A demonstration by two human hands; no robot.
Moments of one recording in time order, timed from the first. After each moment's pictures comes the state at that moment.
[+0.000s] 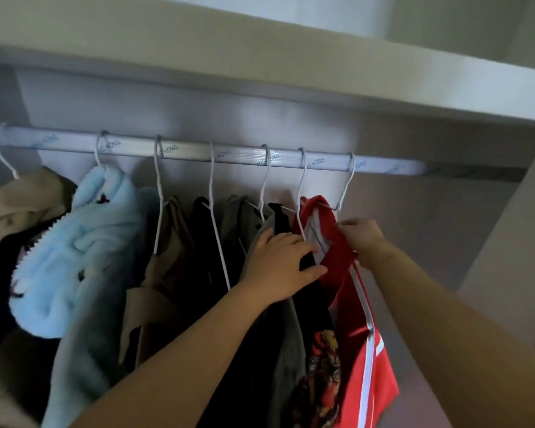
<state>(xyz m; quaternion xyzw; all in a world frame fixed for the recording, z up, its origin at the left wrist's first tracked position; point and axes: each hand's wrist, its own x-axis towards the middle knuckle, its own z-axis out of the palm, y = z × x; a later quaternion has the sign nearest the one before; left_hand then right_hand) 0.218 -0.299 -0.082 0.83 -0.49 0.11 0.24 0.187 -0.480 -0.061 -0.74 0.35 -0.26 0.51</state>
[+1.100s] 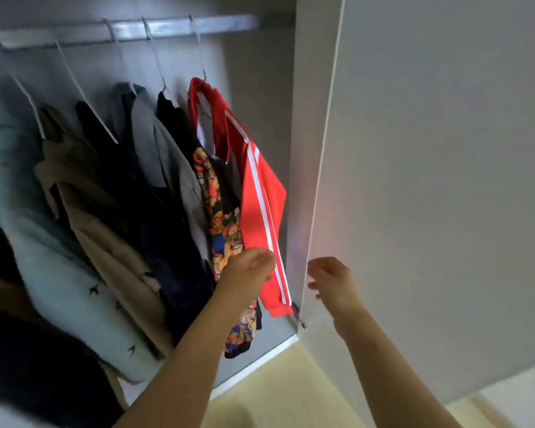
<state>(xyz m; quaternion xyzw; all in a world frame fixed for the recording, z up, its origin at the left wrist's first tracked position) -0.059 -0.206 -0.196 0.73 -0.28 -0.32 0.53 -0.174 -0.294 -0.219 -0.61 0.47 -0.26 0.59</state>
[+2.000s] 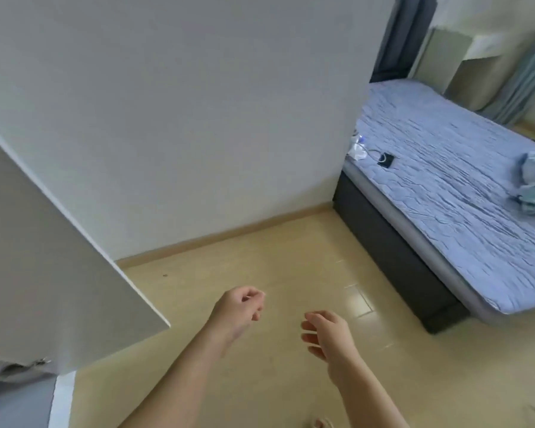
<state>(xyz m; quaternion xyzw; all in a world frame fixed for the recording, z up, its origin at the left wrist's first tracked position) -0.478 0.015 -0.271 0.46 -0.67 -0.58 0.05 -0.582 0.139 -0.312 0.01 0.74 -0.52 0.43</state>
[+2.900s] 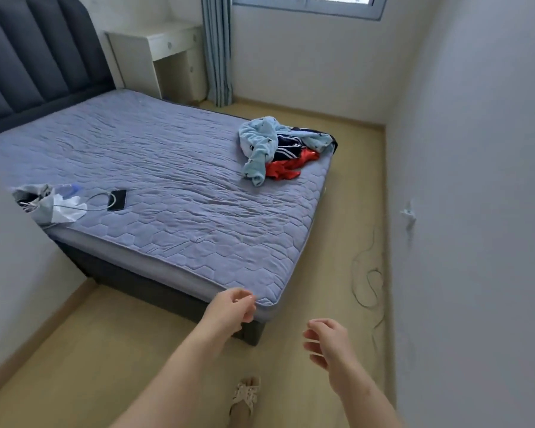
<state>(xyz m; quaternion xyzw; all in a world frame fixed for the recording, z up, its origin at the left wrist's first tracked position) -1.034 0.325 -0.301 0.15 -0.77 -0.59 -0.22 -0.992 0.501 -0.326 0.36 0.66 -0.65 0.14</state>
